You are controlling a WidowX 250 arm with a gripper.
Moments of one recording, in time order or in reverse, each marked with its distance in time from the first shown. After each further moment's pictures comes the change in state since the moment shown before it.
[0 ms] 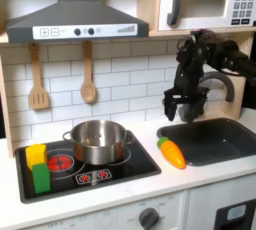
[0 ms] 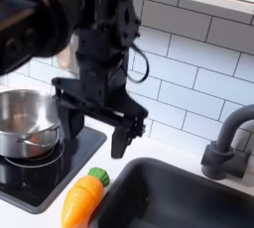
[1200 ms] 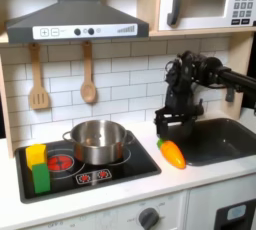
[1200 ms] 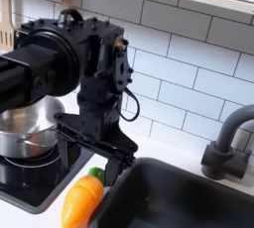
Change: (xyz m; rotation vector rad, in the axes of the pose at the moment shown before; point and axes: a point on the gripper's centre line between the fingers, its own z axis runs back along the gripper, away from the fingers) arm 0.004 0.005 -0.053 0.008 0.078 -0.001
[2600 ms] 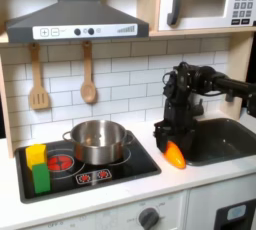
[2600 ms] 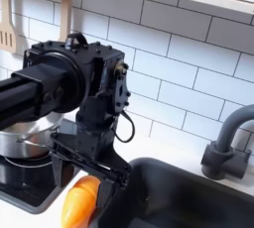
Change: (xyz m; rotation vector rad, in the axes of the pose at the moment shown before) arm -0.013 0.002 -0.026 0.014 0.118 0.002
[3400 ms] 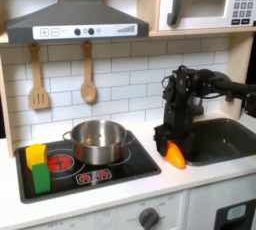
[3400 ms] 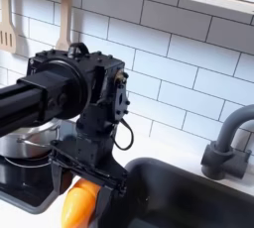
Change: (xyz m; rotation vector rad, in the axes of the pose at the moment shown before) arm -0.003 -0.001 -0.008 -0.002 0.025 -0.002
